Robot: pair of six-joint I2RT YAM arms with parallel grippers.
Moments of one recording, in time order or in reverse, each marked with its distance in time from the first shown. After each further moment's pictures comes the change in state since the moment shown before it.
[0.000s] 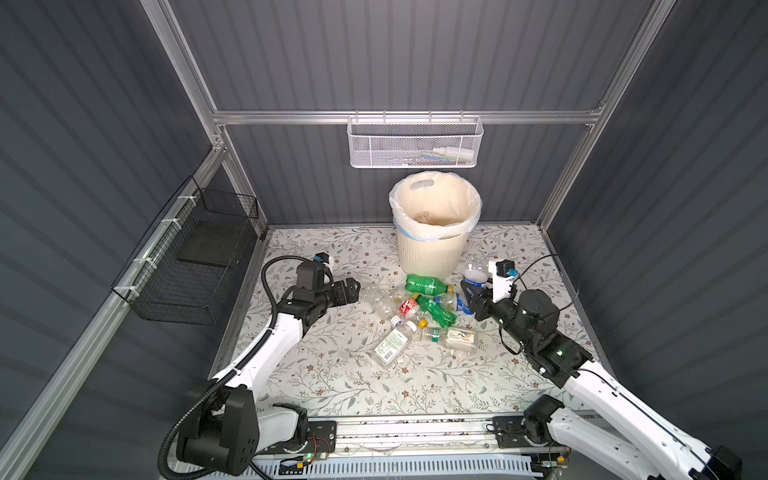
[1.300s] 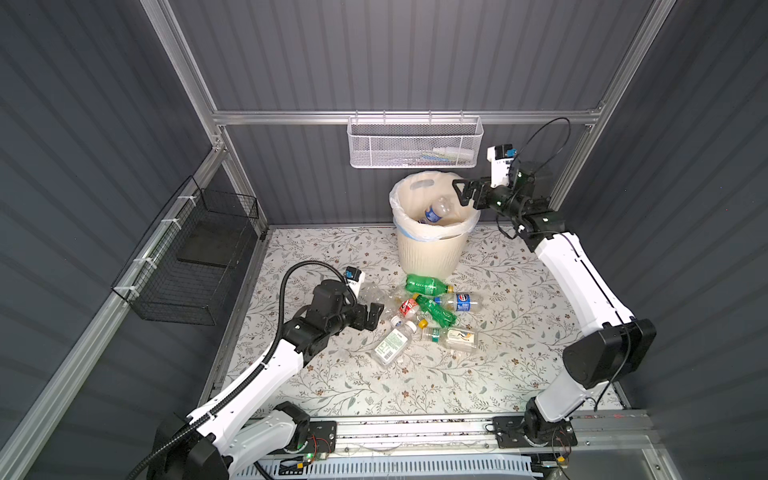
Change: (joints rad) left arm -0.300 -0.189 -0.071 -0.076 -0.111 0.193; right arm -0.358 0.867 1.131 -0.317 -0.389 0.014
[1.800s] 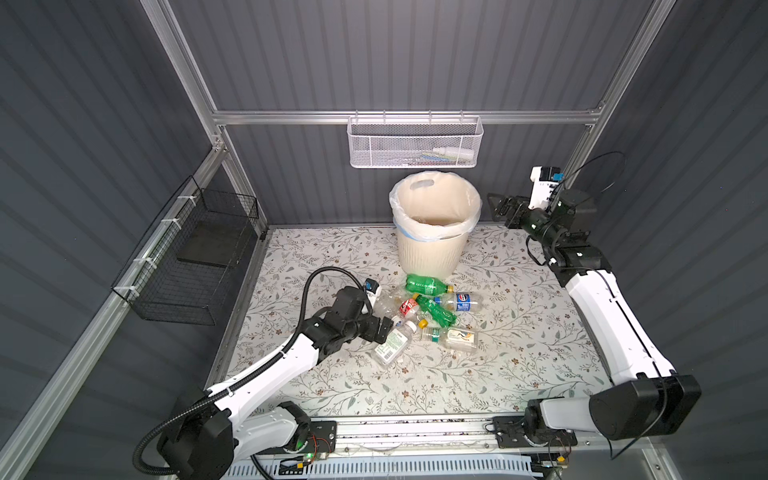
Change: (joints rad) left arm -0.146 0.126 0.000 -0.031 -0.056 0.008; right arm -0.134 -0.289 -0.375 0.131 -0.006 0.108
